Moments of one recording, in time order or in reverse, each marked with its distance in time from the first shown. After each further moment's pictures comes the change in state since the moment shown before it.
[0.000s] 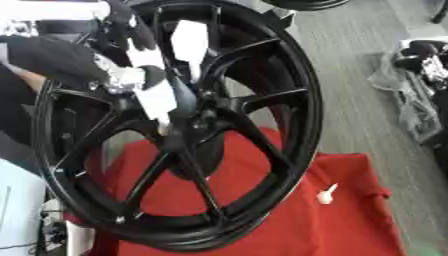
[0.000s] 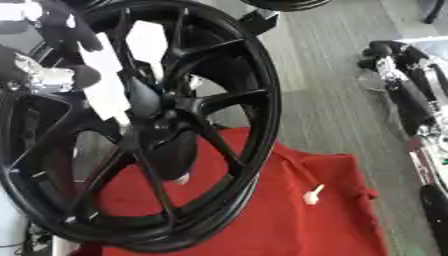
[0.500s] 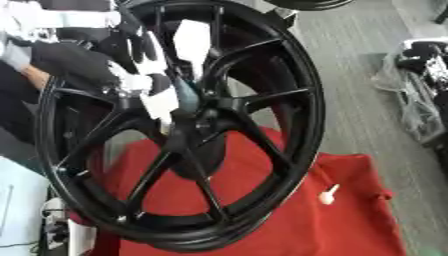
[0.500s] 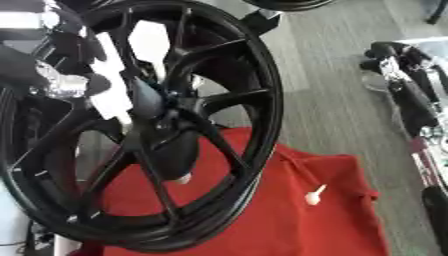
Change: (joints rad) left arm -0.005 -0.016 -0.015 0.027 -0.054 -0.026 -0.026; right arm 0.000 0.000 0.001 0.000 0.007 0.000 0.003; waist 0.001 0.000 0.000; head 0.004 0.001
